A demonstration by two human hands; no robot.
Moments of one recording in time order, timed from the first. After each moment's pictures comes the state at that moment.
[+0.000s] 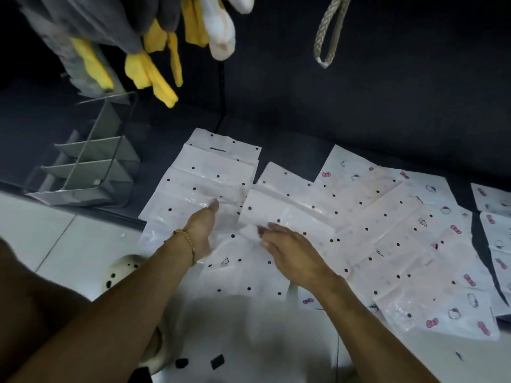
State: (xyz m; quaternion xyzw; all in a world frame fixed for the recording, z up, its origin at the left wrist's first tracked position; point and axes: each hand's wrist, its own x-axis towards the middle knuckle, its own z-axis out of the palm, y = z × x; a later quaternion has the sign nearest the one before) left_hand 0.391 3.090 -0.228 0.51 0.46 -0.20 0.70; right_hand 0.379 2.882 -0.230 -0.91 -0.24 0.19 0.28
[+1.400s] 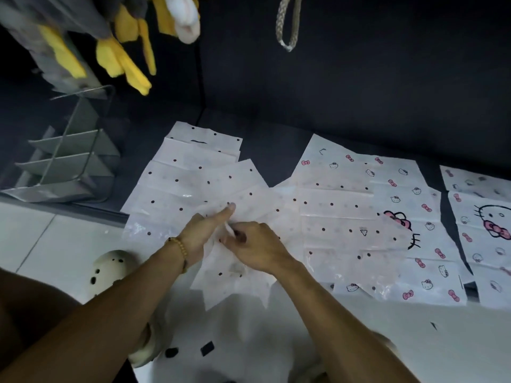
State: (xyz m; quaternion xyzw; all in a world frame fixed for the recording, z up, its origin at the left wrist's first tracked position) left_hand 0.354 3.060 -0.222 0.56 0.26 -0.23 0.75; right_hand 0.356 2.914 -0.216 -0.90 -0.14 0.25 0.33
